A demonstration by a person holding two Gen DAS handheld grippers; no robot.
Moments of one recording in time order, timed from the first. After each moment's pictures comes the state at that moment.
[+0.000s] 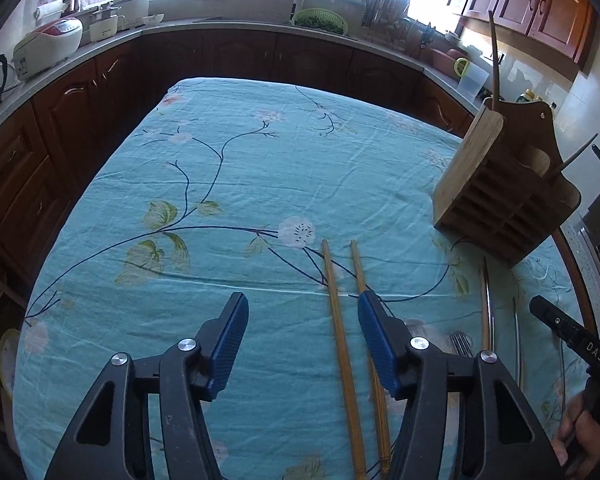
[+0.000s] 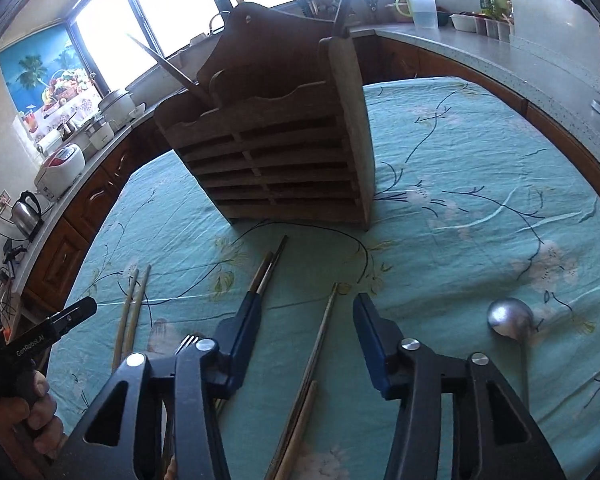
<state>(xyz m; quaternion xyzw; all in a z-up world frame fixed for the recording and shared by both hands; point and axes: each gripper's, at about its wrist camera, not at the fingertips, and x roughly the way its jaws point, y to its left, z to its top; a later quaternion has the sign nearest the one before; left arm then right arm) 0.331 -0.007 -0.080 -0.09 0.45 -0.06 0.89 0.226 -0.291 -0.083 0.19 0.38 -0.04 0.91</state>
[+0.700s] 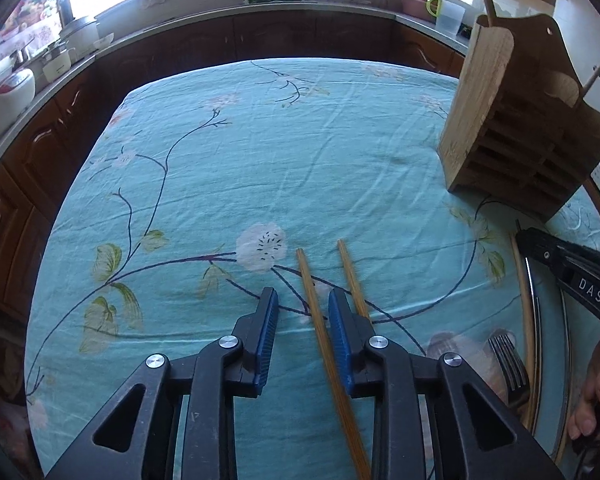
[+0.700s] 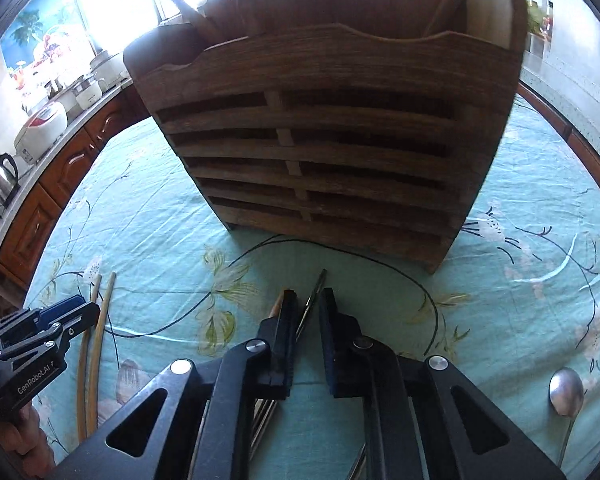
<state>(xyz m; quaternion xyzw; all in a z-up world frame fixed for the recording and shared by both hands) 0.387 -0.054 -0.109 0.03 0.48 -0.08 0.87 0.286 -0.268 -0.097 0.11 0.43 -0.06 0.89</state>
